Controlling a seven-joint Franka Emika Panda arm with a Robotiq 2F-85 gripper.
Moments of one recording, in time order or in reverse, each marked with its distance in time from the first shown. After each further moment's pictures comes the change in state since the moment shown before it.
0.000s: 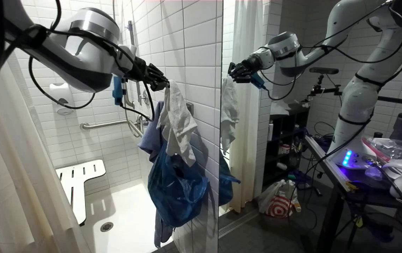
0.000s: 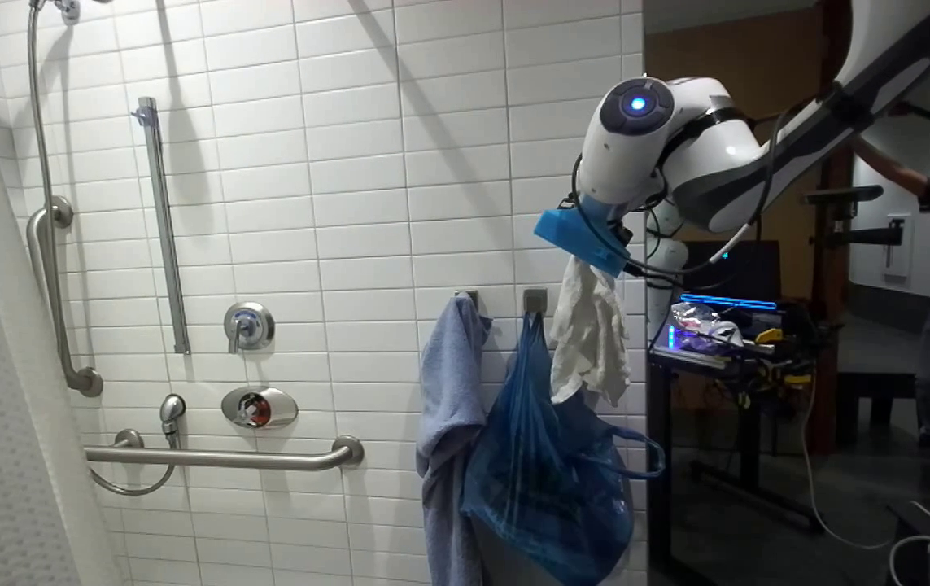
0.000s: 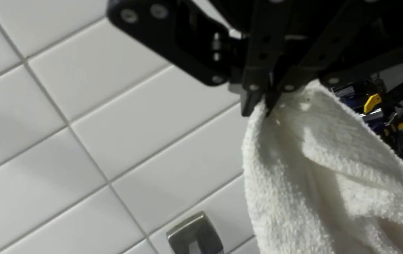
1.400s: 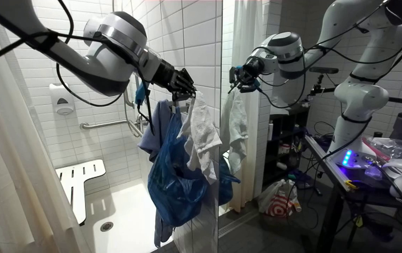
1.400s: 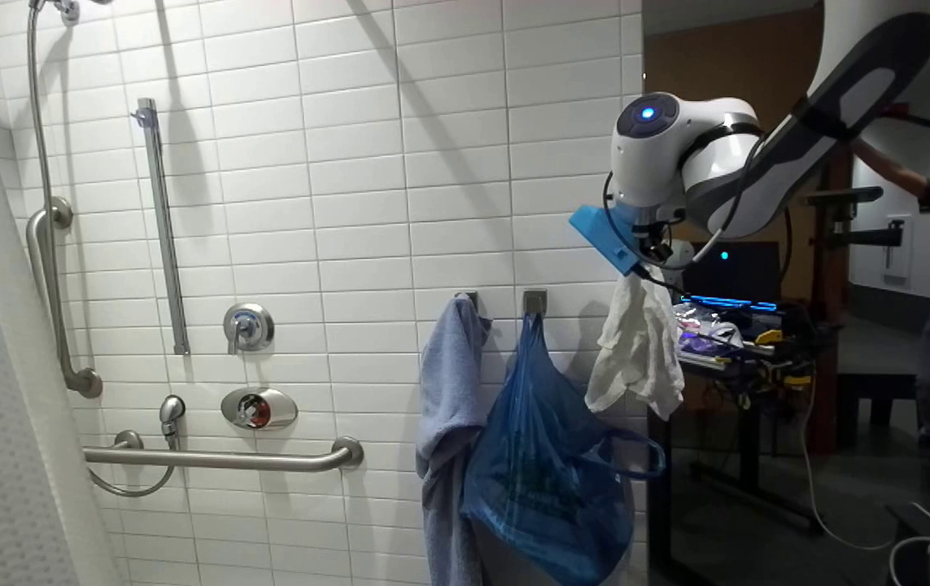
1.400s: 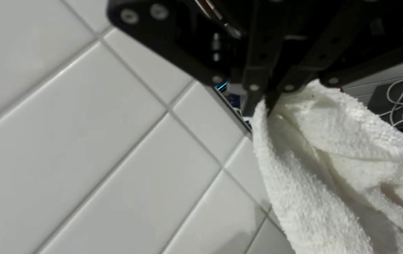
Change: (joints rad) arm -0.427 0.119 0.212 0.053 0.300 0.065 0.116
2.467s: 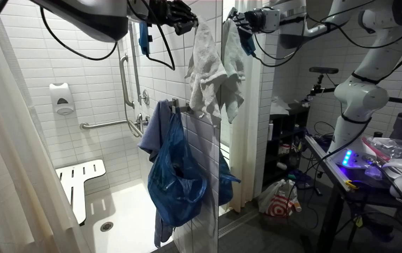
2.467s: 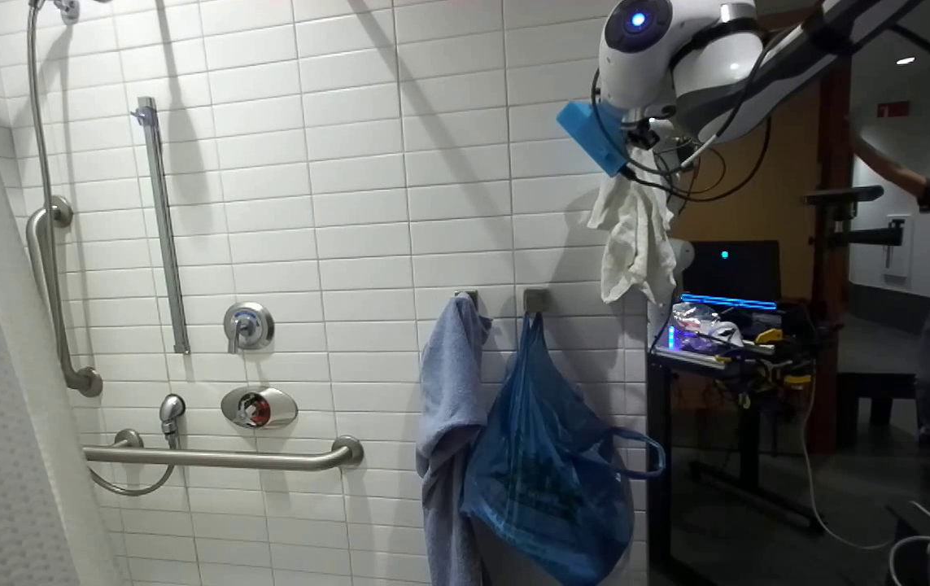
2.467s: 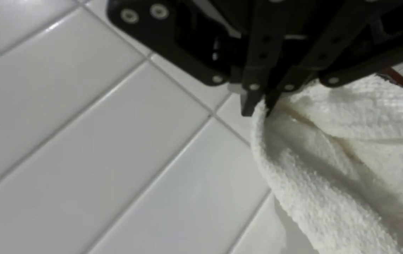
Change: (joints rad) arm -0.002 -0.092 0.086 0.234 -0.231 -0.123 0.050
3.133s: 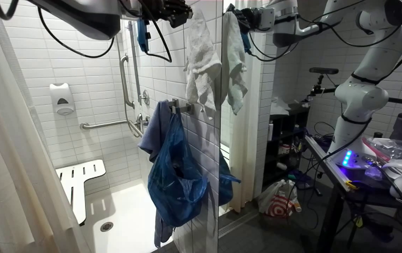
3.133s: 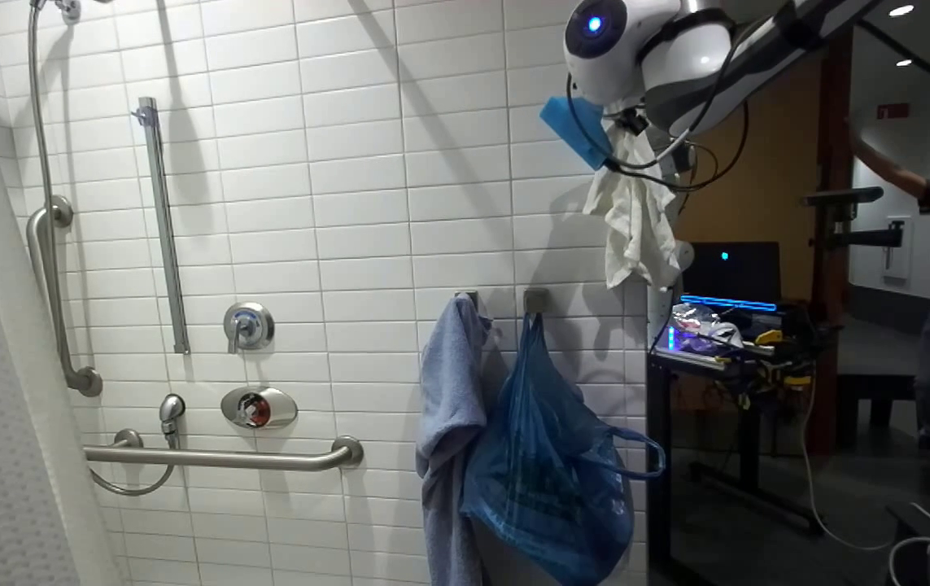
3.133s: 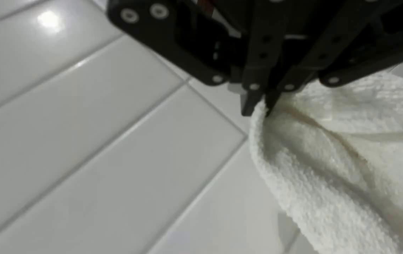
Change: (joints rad) arm 0.025 0.033 0.072 0.045 -0.035 -0.189 0.000
